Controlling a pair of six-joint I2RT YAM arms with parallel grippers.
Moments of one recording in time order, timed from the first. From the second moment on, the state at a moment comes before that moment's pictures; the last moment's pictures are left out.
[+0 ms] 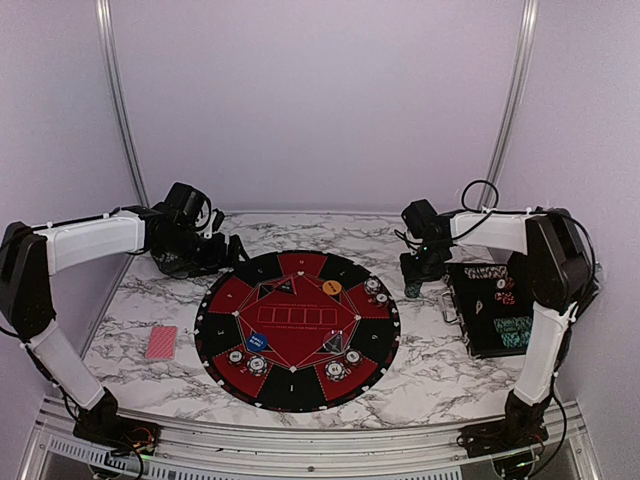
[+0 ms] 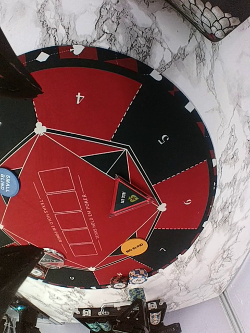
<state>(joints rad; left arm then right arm) -0.43 1.63 1.19 -0.49 0.25 -0.45 0.40 1.93 1.38 -0.66 0.17 0.26</state>
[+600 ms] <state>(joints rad) -0.43 1.63 1.19 -0.49 0.25 -0.45 0.40 1.93 1.41 -0.68 0.17 0.26</state>
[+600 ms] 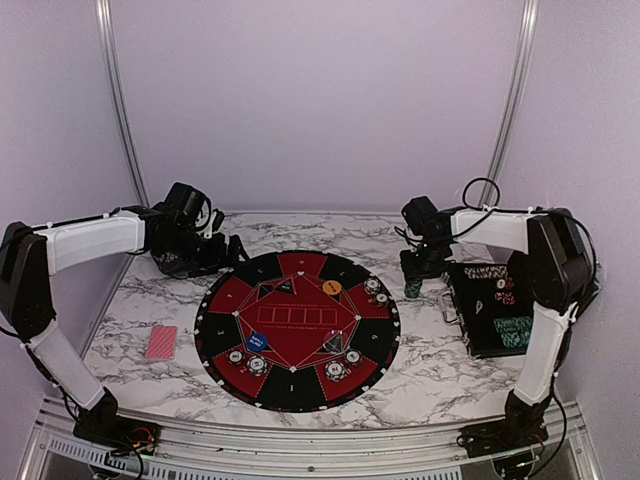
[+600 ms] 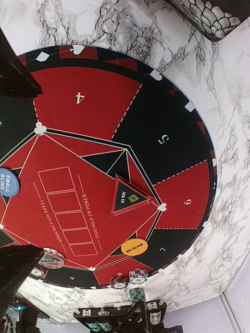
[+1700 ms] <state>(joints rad) -0.43 1.63 1.19 -0.49 0.25 -0.46 0.47 1.87 1.46 -0.75 0.21 0.26</state>
